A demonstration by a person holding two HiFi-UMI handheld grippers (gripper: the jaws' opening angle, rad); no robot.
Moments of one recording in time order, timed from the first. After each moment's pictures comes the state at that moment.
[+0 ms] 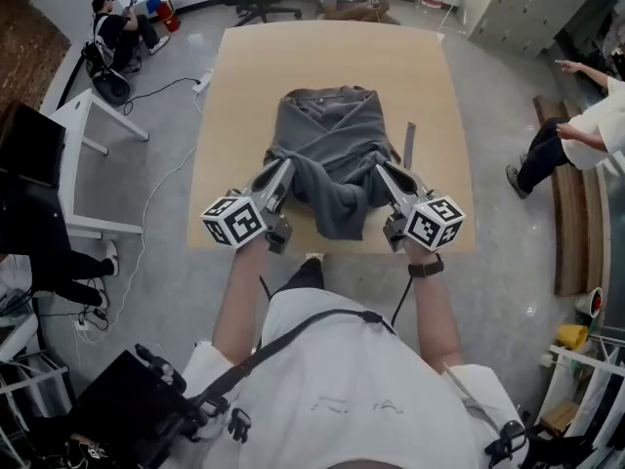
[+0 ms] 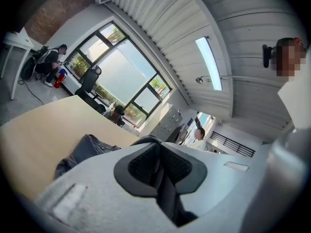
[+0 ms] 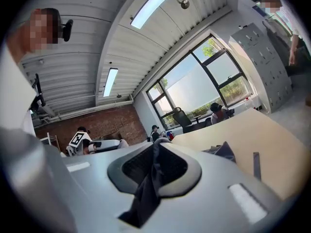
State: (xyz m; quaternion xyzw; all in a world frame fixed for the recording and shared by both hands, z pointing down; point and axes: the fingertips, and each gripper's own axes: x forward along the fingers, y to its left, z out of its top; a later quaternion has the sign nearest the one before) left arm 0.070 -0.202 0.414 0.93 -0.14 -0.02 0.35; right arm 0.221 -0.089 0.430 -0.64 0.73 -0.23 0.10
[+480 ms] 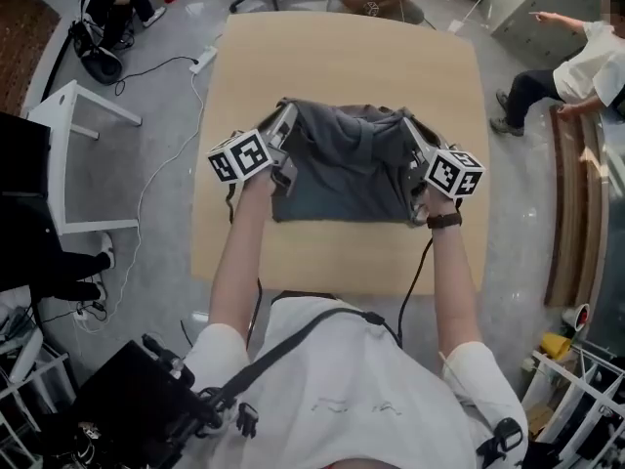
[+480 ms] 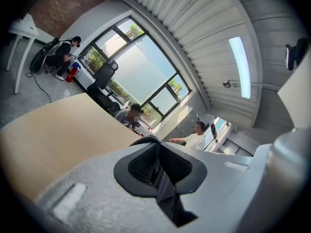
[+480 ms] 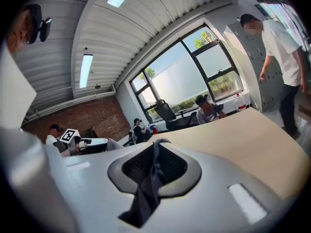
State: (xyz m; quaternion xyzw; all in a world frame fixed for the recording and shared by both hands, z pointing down) left arm 0.165 -0.455 0.478 0.89 -0.19 0.01 0.41; right arm 0.367 -0.308 0.484 -0.68 0.68 -0.28 0.05
